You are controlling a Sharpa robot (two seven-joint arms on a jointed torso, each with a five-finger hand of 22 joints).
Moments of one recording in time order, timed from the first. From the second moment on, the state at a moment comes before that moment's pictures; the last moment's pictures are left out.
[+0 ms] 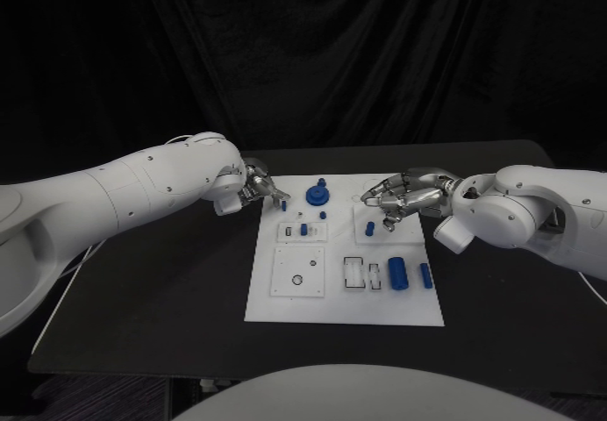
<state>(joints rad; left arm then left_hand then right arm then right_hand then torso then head) 1.32 -0.46 -0.21 0.91 -0.79 0.24 -0.37 1.16 0.08 0.10 0.23 0.18 0.79 0.10 0.34 0.93 1.47 0.03 1.57 1.31 1.47 -0.03 1.57 1.31 0.04 1.44 0.09 1.45 1.31 1.37 -0.90 -0.25 1.59 -0.24 -0.08 -0.14 1.52 0.00 0.11 0.28 0.23 0.57 0.17 0.53 0.31 0.70 0.10 1.18 0.72 1.04 0.04 1.04 1.03 0.17 1.03 0.15 0.50 1.31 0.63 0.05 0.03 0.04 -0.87</state>
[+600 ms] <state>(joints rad) 1.31 -0.45 -0.21 0.90 -0.79 0.23 -0.36 1.17 0.09 0.10 0.23 0.18 0.79 0.10 0.31 0.92 1.47 0.03 1.57 1.31 1.47 -0.02 1.57 1.31 0.04 1.42 0.09 1.43 1.31 1.37 -0.90 -0.25 1.59 -0.24 -0.07 -0.15 1.53 0.00 0.11 0.28 0.23 0.57 0.17 0.53 0.30 0.70 0.10 1.18 0.71 1.04 0.04 1.04 1.02 0.17 1.03 0.15 0.50 1.31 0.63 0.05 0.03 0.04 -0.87</state>
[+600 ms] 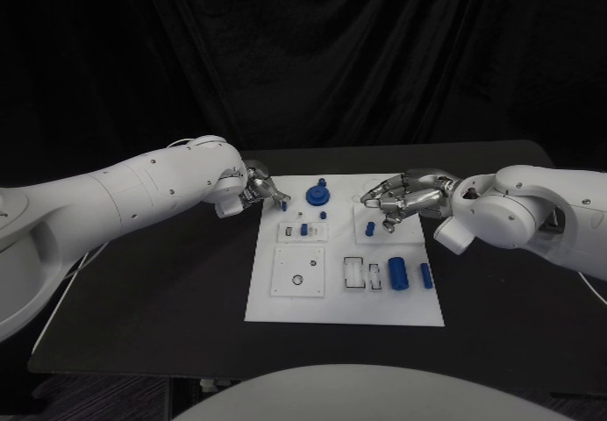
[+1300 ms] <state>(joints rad) 1.30 -0.45 -0.21 0.89 -0.79 0.23 -0.35 1.19 0.10 0.11 0.21 0.22 0.79 0.11 0.28 0.91 1.47 0.03 1.57 1.31 1.46 -0.02 1.57 1.31 0.04 1.41 0.10 1.42 1.31 1.37 -0.90 -0.25 1.59 -0.24 -0.05 -0.16 1.53 0.00 0.11 0.28 0.23 0.57 0.17 0.53 0.30 0.70 0.10 1.18 0.71 1.04 0.04 1.04 1.02 0.17 1.03 0.15 0.50 1.31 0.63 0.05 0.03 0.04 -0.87</state>
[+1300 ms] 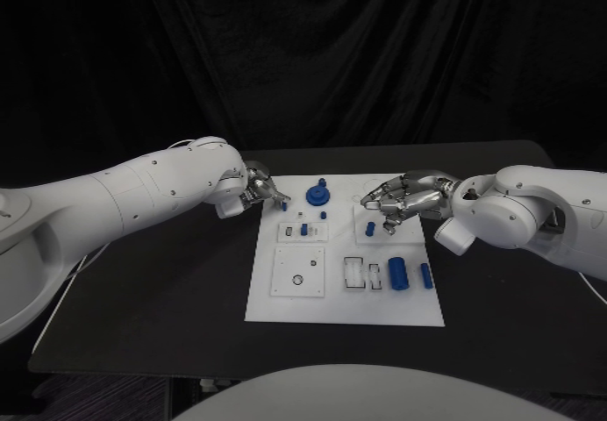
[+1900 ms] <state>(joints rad) 1.30 -0.45 -0.21 0.89 -0.79 0.24 -0.35 1.21 0.10 0.14 0.17 0.29 0.80 0.11 0.25 0.91 1.47 0.03 1.57 1.31 1.46 -0.02 1.57 1.31 0.04 1.41 0.10 1.42 1.31 1.37 -0.90 -0.25 1.59 -0.24 -0.04 -0.17 1.54 0.01 0.11 0.27 0.24 0.57 0.17 0.54 0.29 0.70 0.10 1.18 0.70 1.04 0.04 1.04 1.01 0.17 1.03 0.15 0.50 1.31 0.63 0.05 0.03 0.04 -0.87</state>
